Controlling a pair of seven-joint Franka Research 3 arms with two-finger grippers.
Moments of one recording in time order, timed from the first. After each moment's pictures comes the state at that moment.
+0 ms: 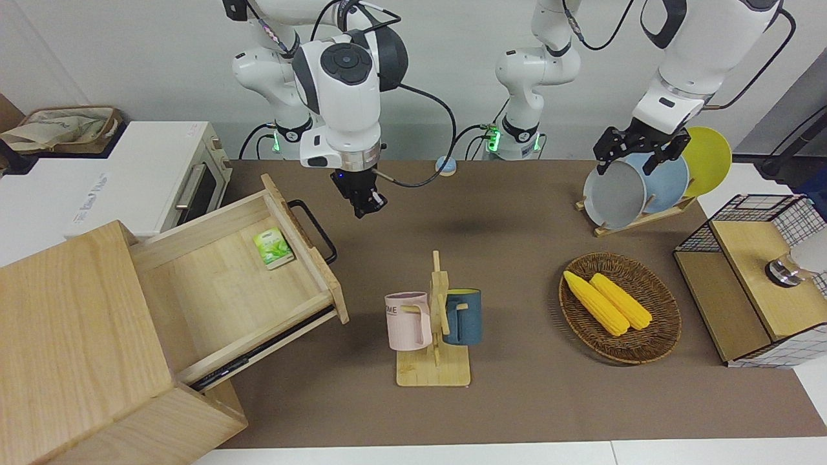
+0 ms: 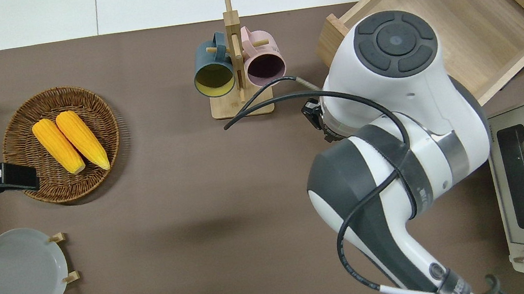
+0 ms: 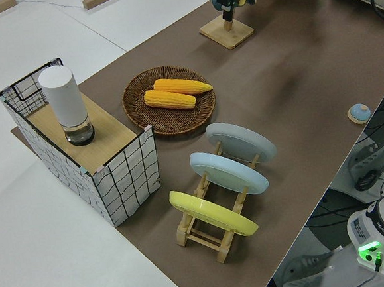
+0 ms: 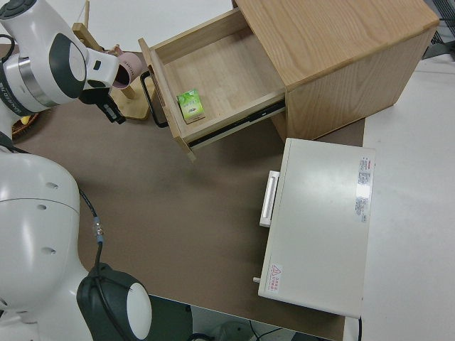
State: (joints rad) left arm 0.03 0.04 -0.06 -1.51 0.00 1.52 0.02; right arm 0.37 0.30 0.01 -1.45 0.01 1.69 1.22
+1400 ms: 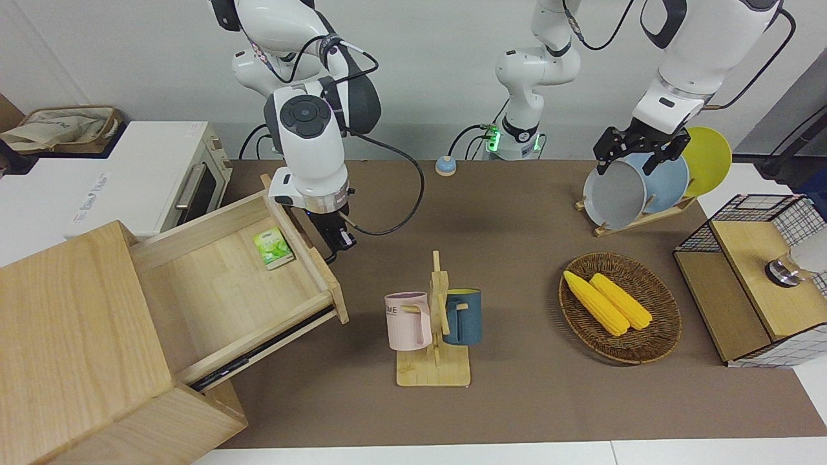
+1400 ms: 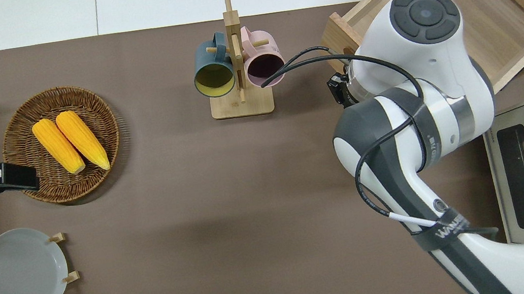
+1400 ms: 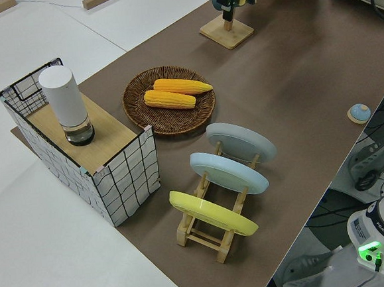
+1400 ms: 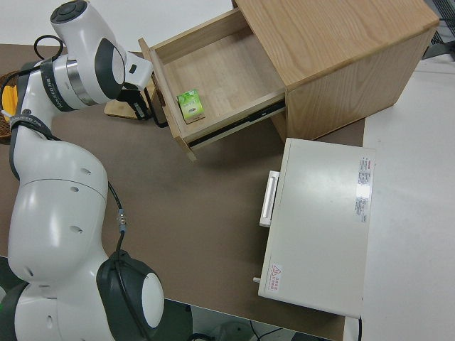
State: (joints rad) left arm 0.03 0.04 -0.06 -1.51 0.00 1.52 0.02; right arm 0.30 0.36 0.00 -1.45 0.00 1.78 1.22
